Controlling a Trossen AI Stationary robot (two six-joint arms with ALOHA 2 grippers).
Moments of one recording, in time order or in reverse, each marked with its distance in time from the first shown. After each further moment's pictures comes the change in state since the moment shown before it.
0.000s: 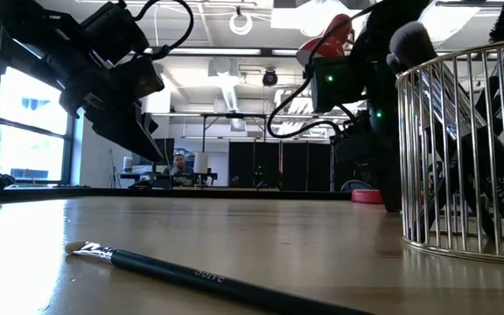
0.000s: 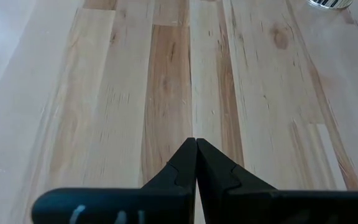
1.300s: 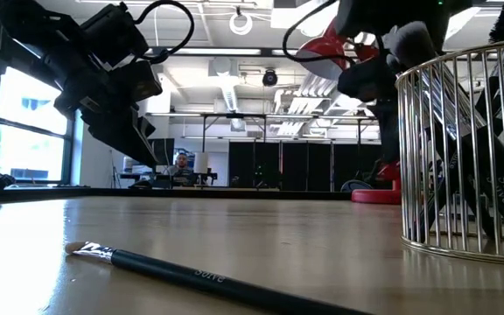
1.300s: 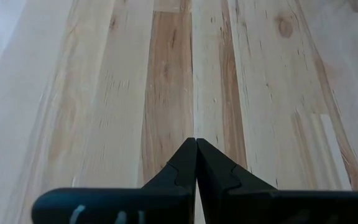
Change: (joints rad) left arm 0.000 0.000 0.000 -0.037 -0.005 -0.003; right arm 0.183 -0.276 -0.006 -0.001 0.114 0.275
